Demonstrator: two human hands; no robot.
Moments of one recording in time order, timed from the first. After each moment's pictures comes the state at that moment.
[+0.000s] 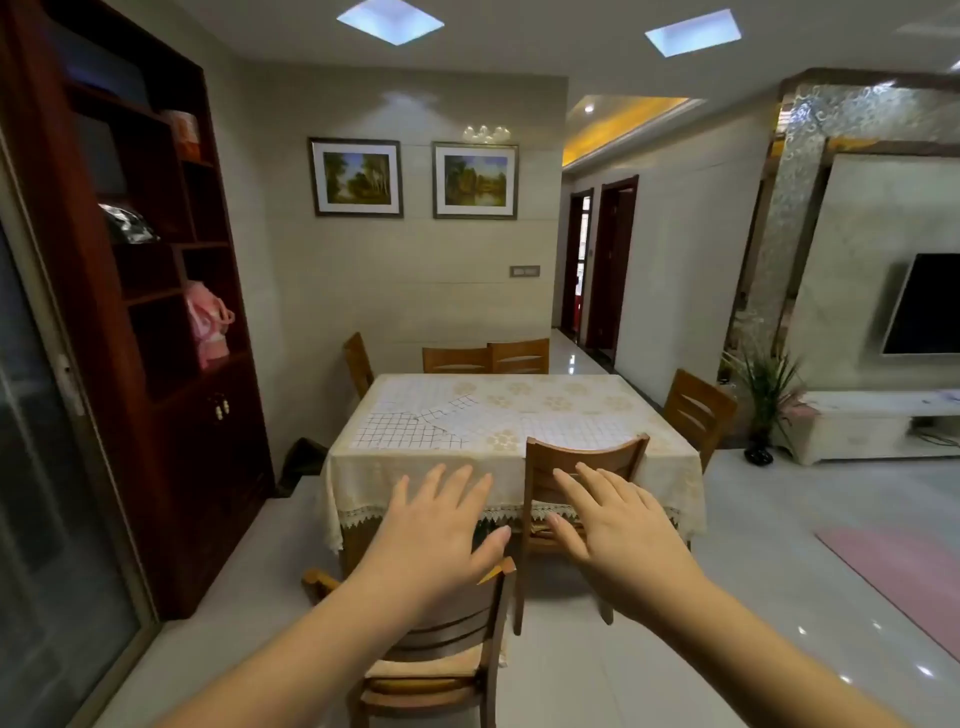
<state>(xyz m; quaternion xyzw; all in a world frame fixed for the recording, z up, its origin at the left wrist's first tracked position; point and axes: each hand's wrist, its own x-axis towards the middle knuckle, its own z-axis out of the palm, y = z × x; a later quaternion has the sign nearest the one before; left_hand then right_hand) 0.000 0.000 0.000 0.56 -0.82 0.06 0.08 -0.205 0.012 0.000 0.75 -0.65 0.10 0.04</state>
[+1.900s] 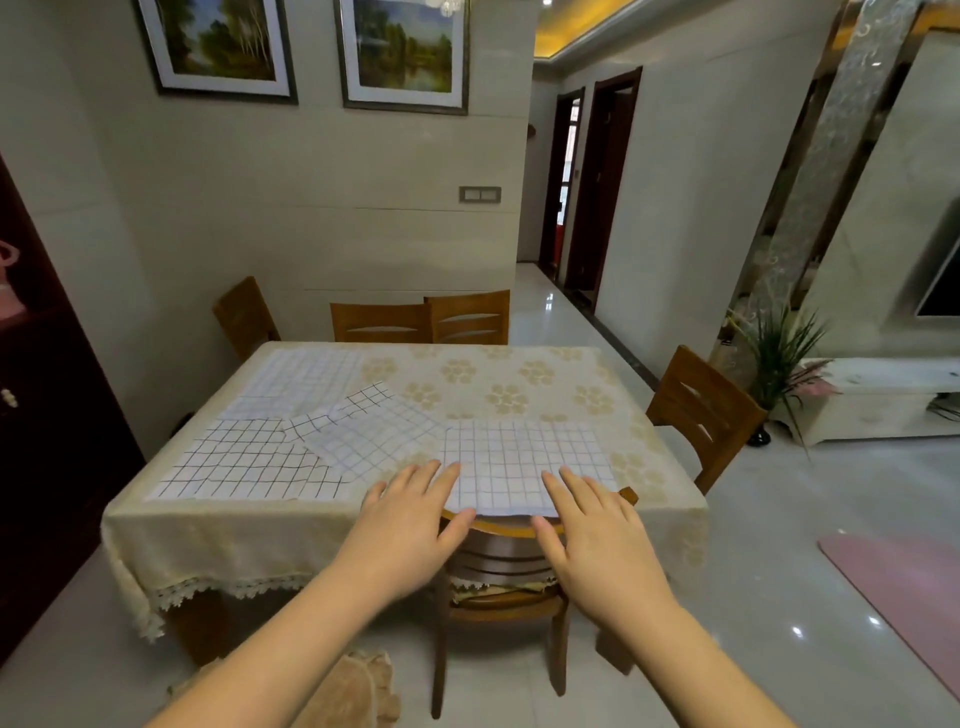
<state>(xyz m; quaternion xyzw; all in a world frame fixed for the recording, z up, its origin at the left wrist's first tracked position) -0.234 -0.599 -0.102 0.58 -0.81 -0.03 0.09 -0.448 -0.563 -0.106 0.74 -0.67 0.11 0.03</state>
